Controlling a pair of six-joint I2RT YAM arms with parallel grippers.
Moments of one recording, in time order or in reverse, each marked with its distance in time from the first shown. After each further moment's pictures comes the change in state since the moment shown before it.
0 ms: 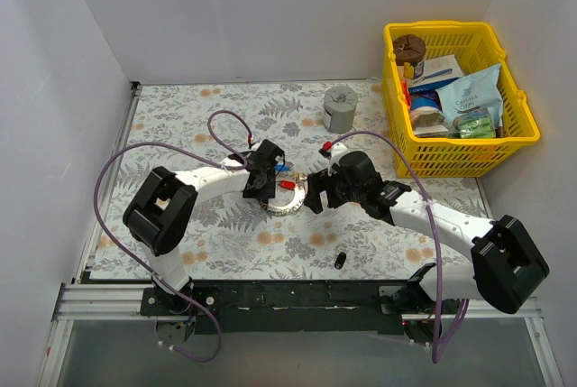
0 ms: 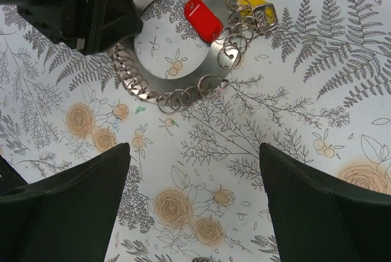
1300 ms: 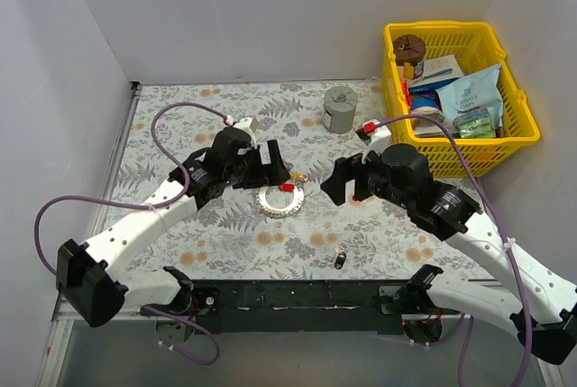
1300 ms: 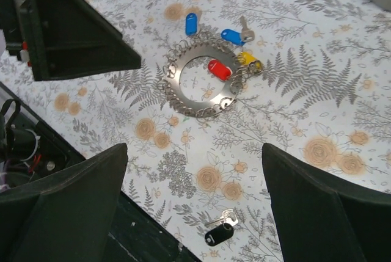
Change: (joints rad) left arm -0.023 -0.517 0.029 -0.074 0.265 -0.077; right arm 0.072 -0.375 0.275 -0.436 0.127 0.070
